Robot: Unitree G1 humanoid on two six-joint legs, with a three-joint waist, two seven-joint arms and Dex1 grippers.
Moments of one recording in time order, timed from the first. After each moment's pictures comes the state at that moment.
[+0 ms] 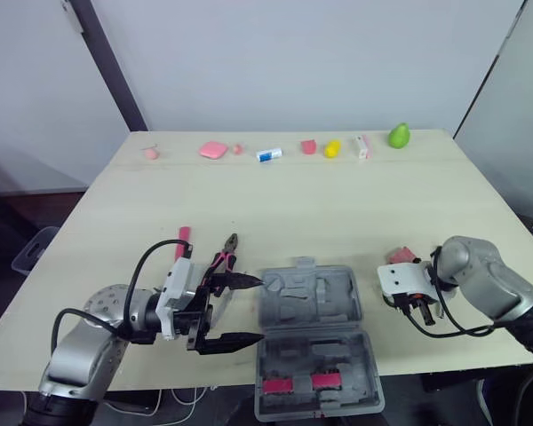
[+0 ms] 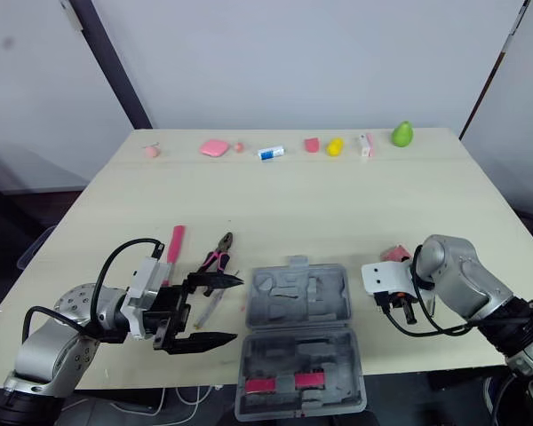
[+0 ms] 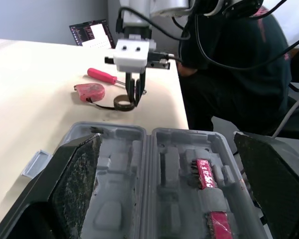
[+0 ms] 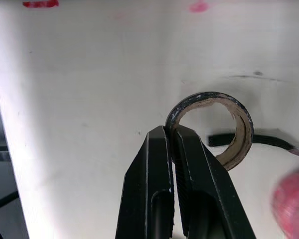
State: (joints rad) left arm -0.02 0.73 0.08 -0.29 -0.61 0.21 -1.34; right arm -0.62 -0.89 0.57 -0.07 -0.26 0.46 1.41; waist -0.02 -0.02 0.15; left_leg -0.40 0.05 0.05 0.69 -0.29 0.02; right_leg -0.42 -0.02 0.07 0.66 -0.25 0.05
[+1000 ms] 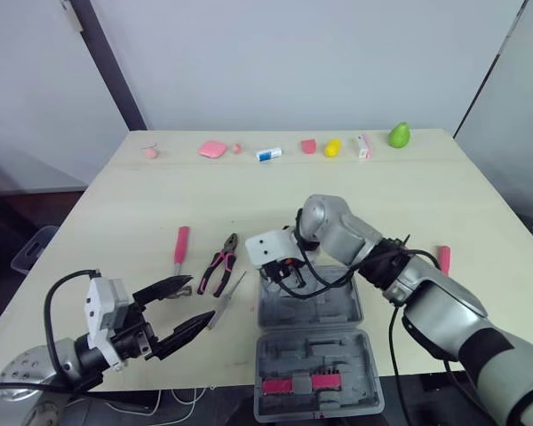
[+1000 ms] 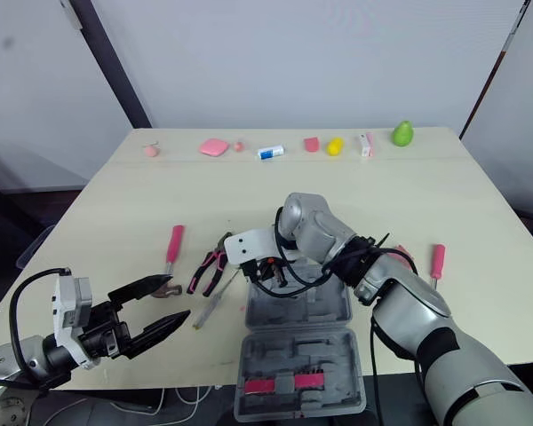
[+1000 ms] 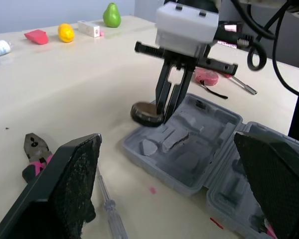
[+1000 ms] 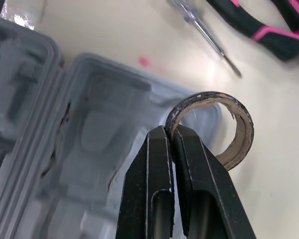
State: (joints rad) left arm 0.38 0.67 0.45 -0.41 -0.69 0.23 -1.05; right arm -1.14 -0.14 0.77 0.51 -0.31 0.35 1.37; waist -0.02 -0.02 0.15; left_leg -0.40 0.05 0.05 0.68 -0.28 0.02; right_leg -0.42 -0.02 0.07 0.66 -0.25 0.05
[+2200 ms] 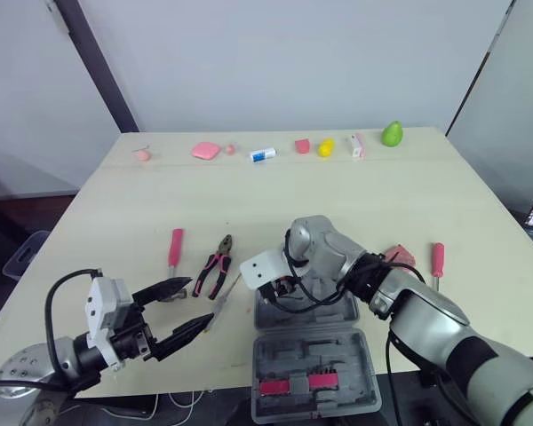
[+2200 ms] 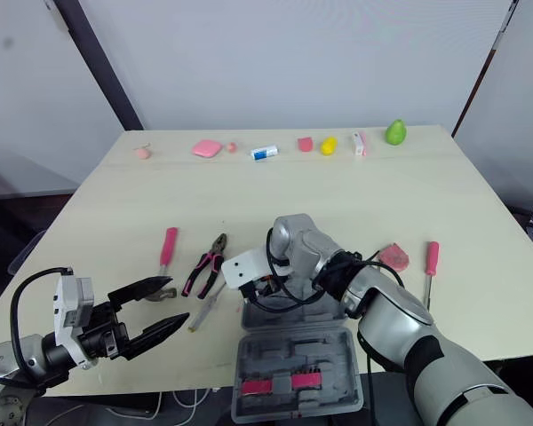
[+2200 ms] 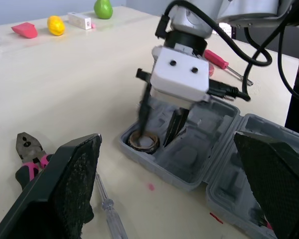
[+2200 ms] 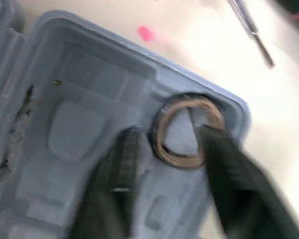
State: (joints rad) left arm 0.36 0.68 0.44 -0.40 -0.67 0.25 -1.07; right arm -1.12 -0.05 0.80 0.68 -0.44 0.19 1.25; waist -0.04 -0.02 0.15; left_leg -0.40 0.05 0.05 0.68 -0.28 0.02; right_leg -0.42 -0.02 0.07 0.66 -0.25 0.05
